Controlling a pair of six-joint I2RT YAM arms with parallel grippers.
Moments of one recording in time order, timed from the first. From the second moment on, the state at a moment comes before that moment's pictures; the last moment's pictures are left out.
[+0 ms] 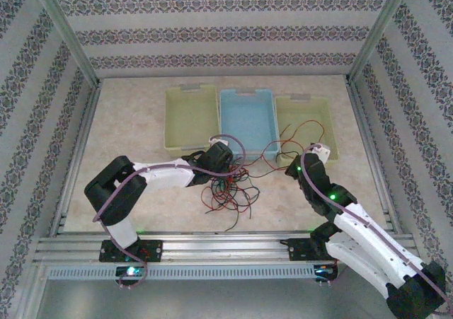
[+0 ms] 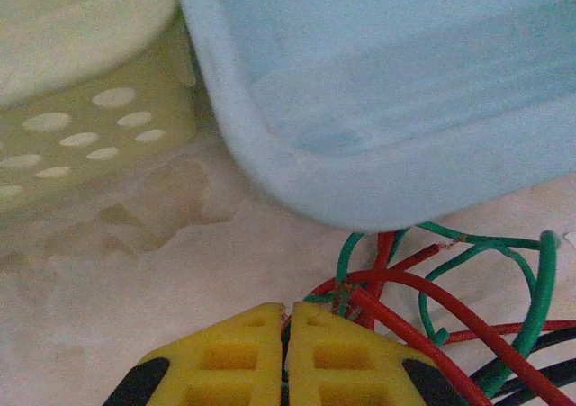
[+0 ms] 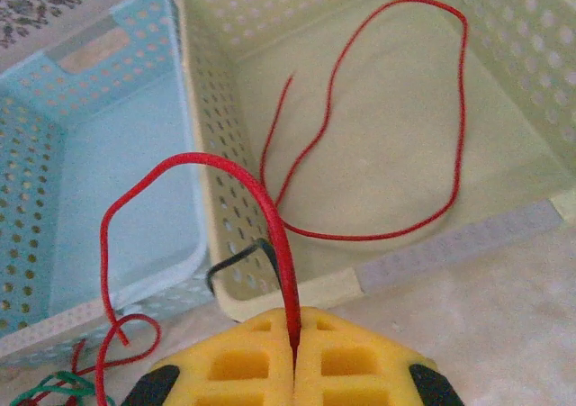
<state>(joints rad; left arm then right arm) -0.81 1.72 0.93 -0.16 -0.23 -0.51 0.49 0.71 0.47 -0.42 0.43 0.77</state>
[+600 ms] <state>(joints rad) -0.81 1.67 0.87 -0.13 -0.23 -0.50 0.38 0.66 0.33 -0.41 0.21 0.87</state>
